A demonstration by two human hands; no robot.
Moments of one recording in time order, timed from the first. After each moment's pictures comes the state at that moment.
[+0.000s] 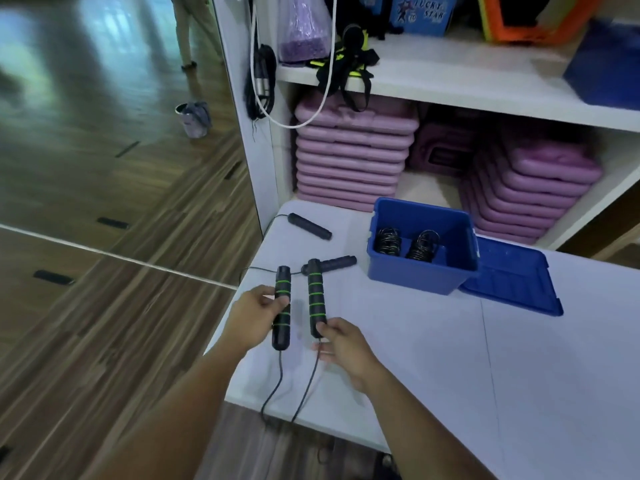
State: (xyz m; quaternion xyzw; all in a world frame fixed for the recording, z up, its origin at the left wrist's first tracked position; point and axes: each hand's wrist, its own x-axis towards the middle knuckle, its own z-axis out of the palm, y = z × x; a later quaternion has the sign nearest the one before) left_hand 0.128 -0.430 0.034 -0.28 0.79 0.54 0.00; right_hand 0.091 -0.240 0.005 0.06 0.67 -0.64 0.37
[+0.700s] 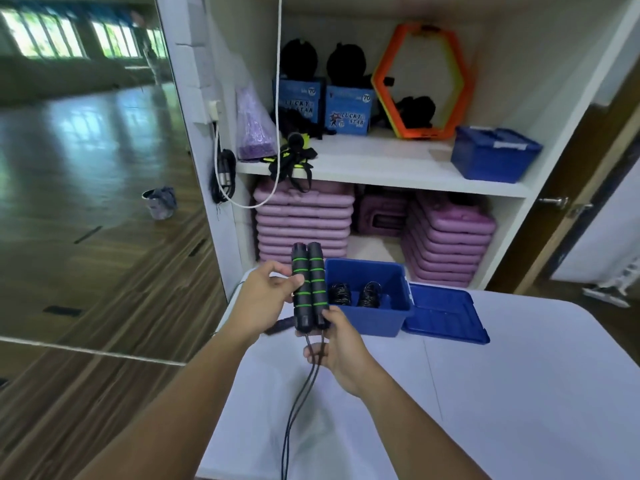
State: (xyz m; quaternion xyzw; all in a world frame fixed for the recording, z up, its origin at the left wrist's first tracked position) left_hand 0.100 -0.343 0.198 -0.12 0.78 0.60 -0.10; right_hand 0.094 -0.189 0.140 -0.01 0.57 -0.77 0.28
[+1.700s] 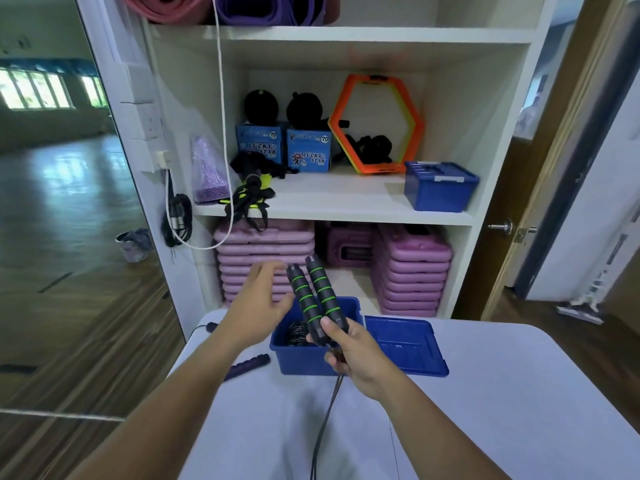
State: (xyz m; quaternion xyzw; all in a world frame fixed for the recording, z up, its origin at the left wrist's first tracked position) left_hand 0.042 -0.252 0.235 0.04 0.92 0.36 -0.16; right_hand 0.042 -0.054 0.186 -0.10 0.64 -0.73 0.22
